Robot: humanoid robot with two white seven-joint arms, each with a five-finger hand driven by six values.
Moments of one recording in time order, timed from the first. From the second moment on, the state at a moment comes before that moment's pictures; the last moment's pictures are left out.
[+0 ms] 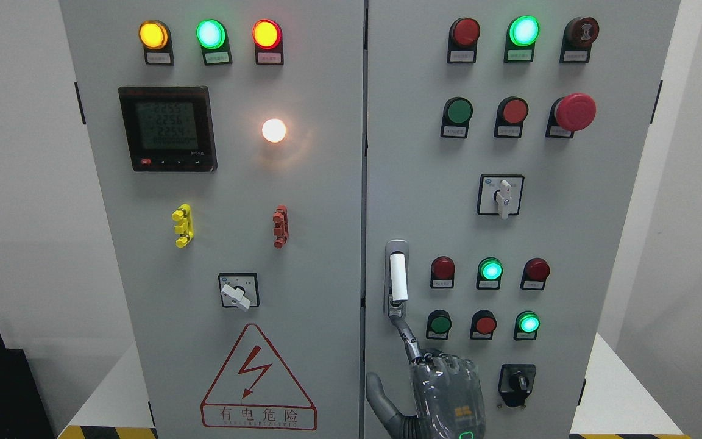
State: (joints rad) left arm 0.00 -0.06 0.00 0.00 0.11 -0.13 -0.07; right arm -0.33 0.07 0.36 -1.55 1.24 0.03 -0.46
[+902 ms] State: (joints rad) left arm 0.00 -0.06 0.00 0.00 0.11 -0.13 -0.07; right arm -0.36 0.07 0.32 -1.59 1.19 0.03 -0.49
